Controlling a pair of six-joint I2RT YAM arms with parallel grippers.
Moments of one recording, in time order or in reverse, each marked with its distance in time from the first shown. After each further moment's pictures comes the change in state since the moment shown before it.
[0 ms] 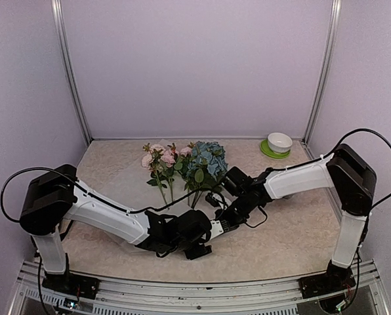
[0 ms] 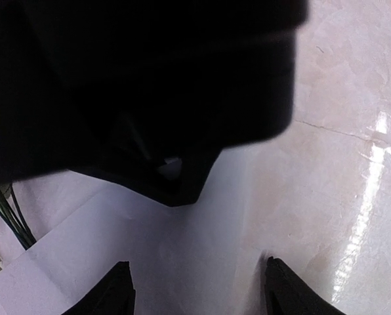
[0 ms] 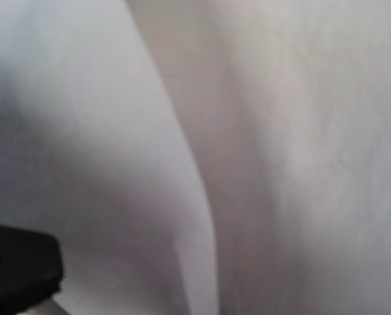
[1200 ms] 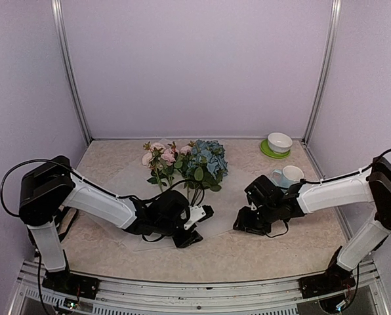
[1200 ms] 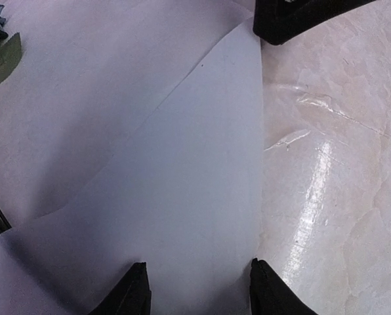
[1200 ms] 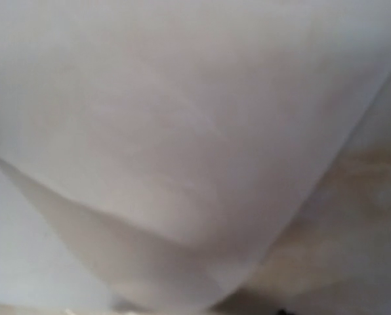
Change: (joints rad) left arm 0.210 -0.045 -0.127 0.143 0.367 -0.066; right arm -0.010 -0.342 -0.348 0.103 0.357 0.595
